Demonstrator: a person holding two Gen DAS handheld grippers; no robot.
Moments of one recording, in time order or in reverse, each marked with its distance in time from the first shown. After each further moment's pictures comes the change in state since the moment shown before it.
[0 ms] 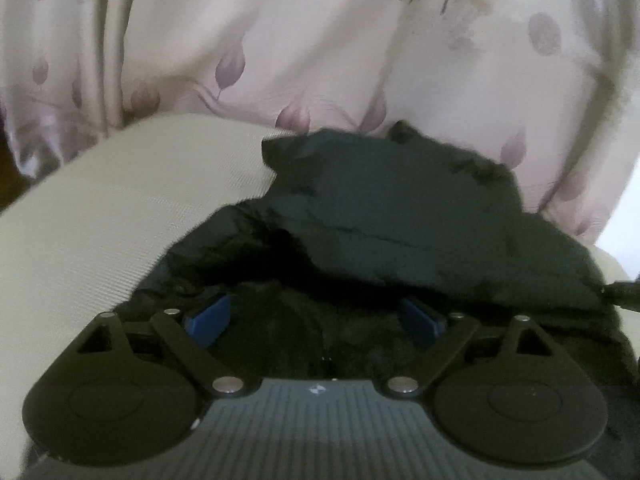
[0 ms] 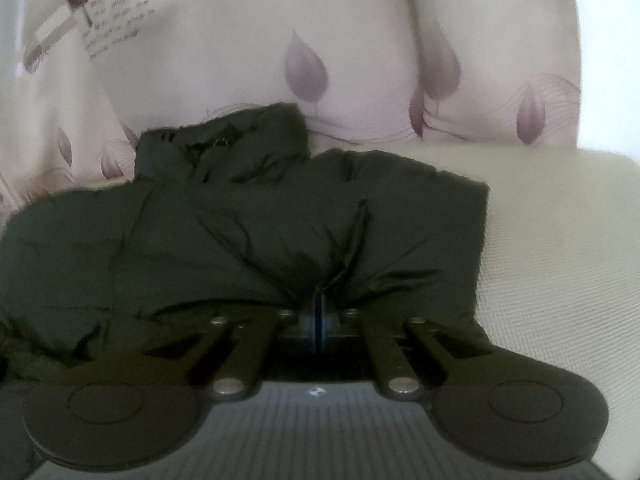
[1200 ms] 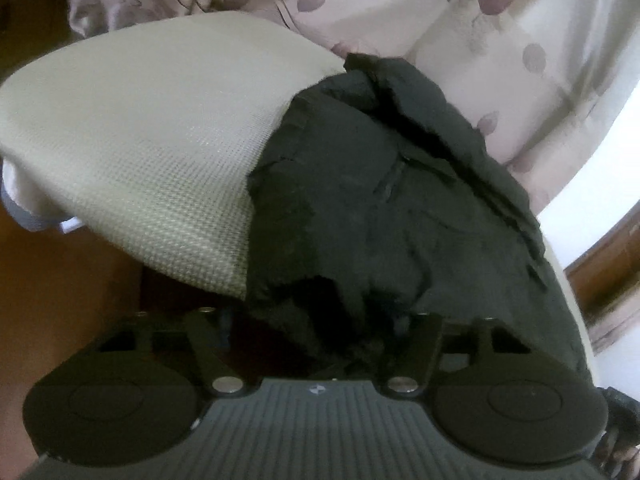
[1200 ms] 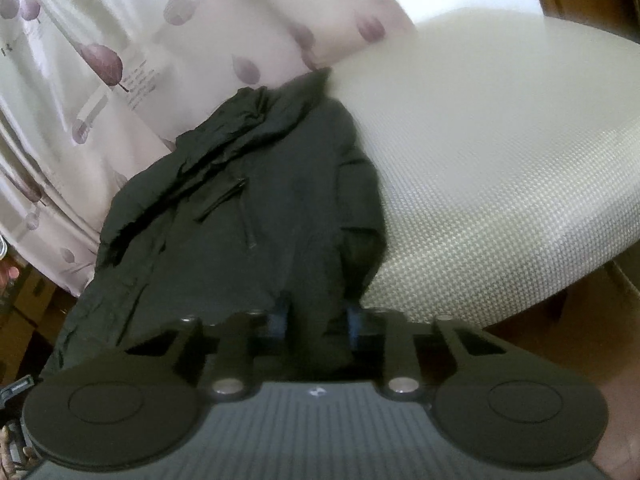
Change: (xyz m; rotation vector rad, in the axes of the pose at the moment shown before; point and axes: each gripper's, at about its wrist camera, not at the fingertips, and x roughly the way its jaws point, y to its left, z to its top) left arm -0.134 0.136 -0.144 -0.226 0.176 -0.185; right arm -0.232 -0.073 -0.239 0.314 -0.044 0.101
